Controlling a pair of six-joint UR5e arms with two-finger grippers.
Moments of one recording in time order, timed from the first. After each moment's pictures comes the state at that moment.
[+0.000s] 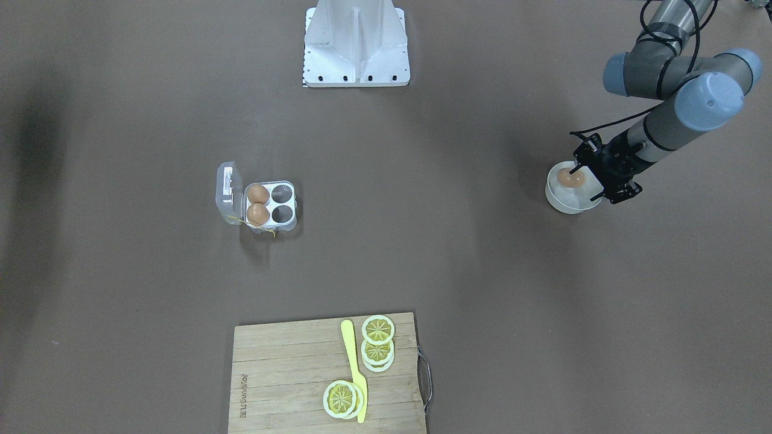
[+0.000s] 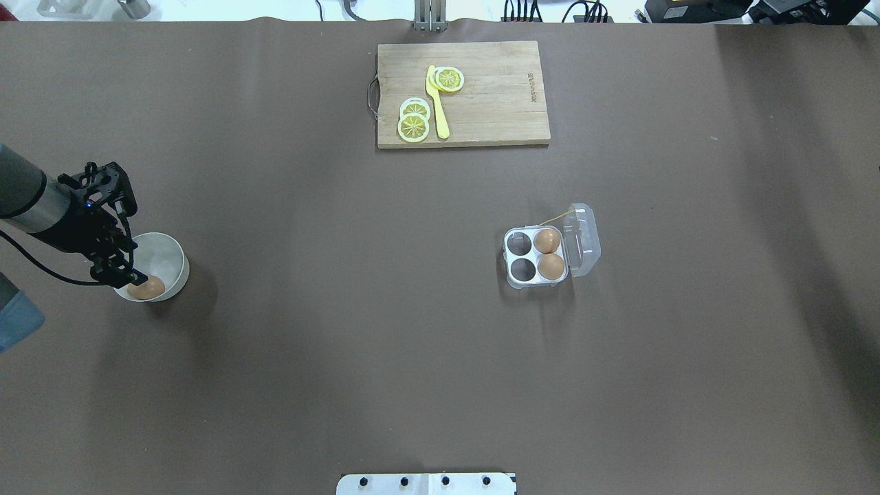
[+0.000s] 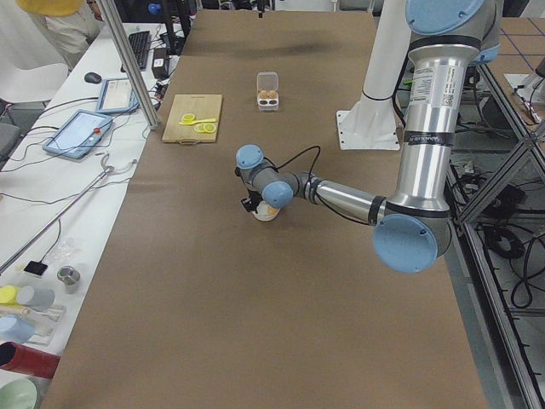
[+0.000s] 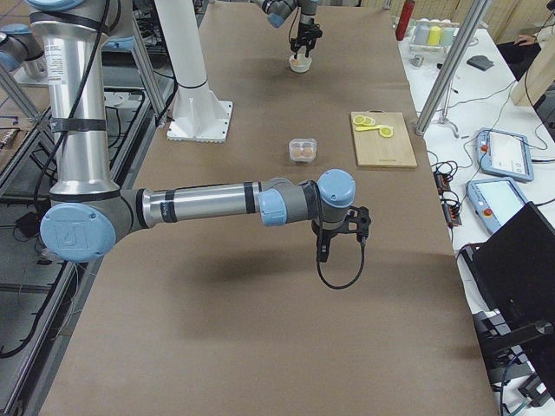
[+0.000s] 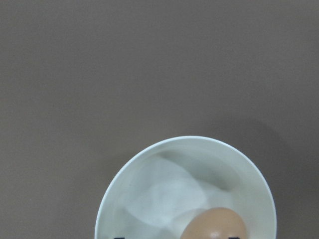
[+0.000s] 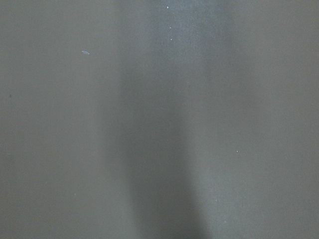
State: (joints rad) left arm -0.89 -1.65 -1.68 -2.02 -2.31 0.14; right arm 1.44 -1.55 1.68 -1.49 2.46 0.32
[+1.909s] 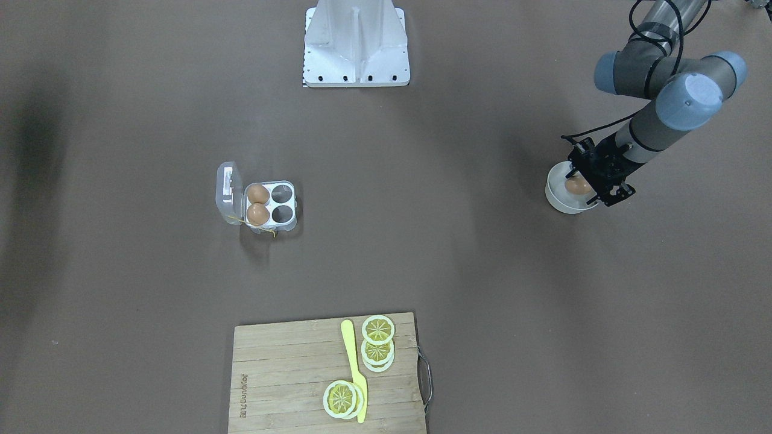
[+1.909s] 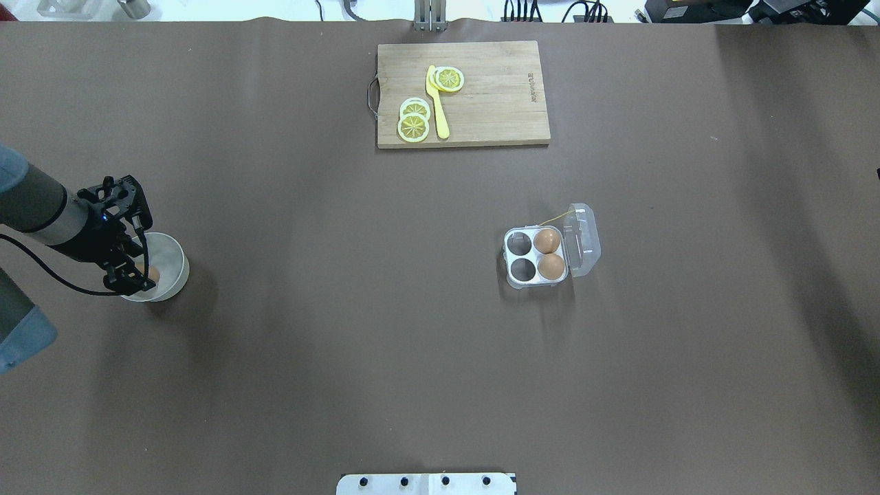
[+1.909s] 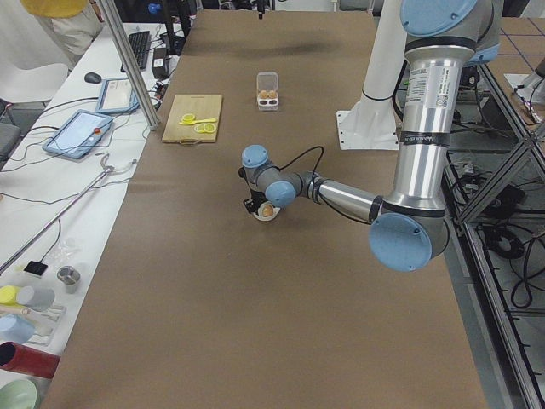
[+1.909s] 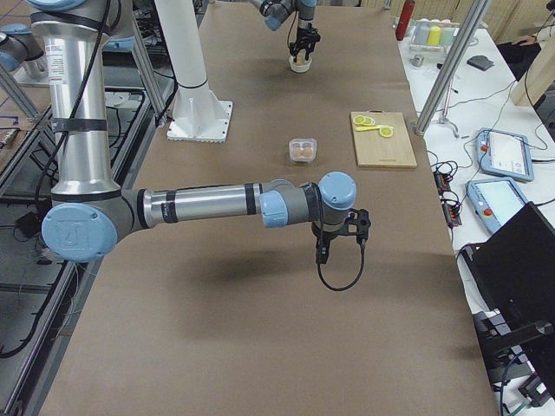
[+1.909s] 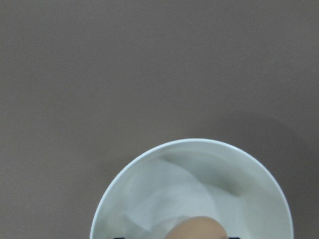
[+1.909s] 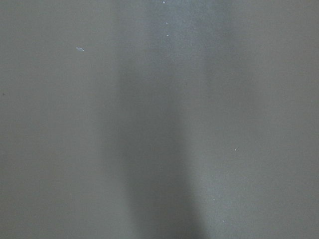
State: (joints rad) left arm -0.84 -1.65 -1.68 -2.02 -2.21 0.13; right arm 1.43 -1.55 1.66 -1.49 2.46 0.32
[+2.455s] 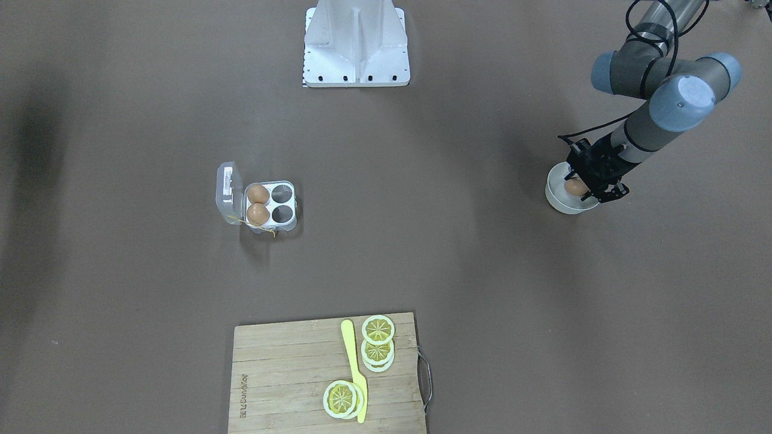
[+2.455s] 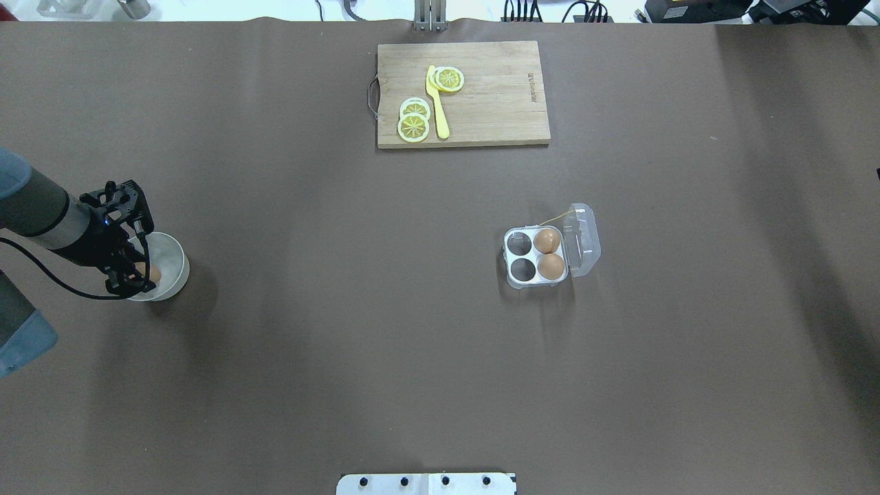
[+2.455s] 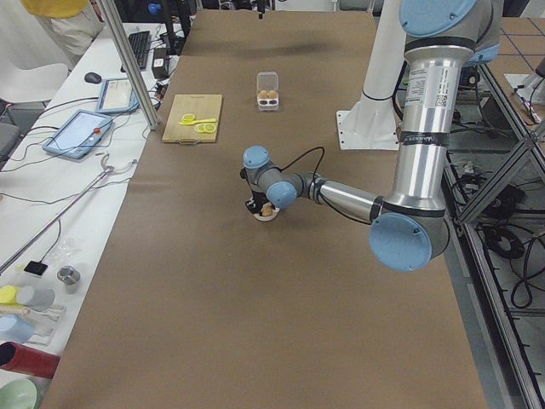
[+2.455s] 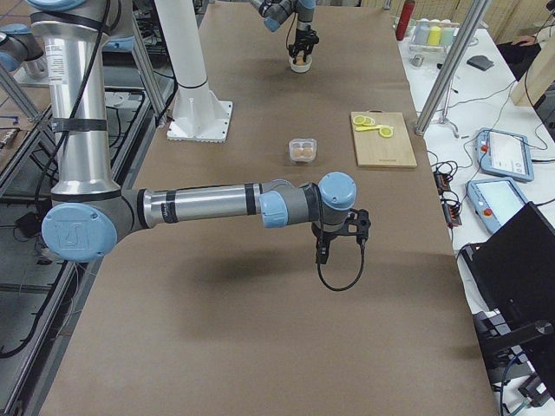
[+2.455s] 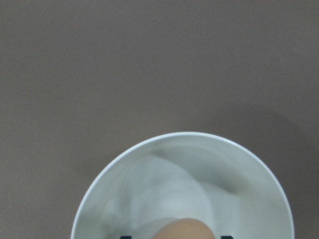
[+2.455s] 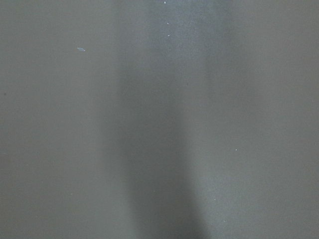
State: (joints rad) left arm -0.83 -1.64 -1.68 -2.02 -2.21 0.13; right arm 1.43 -1.55 1.66 -1.49 2.46 0.32
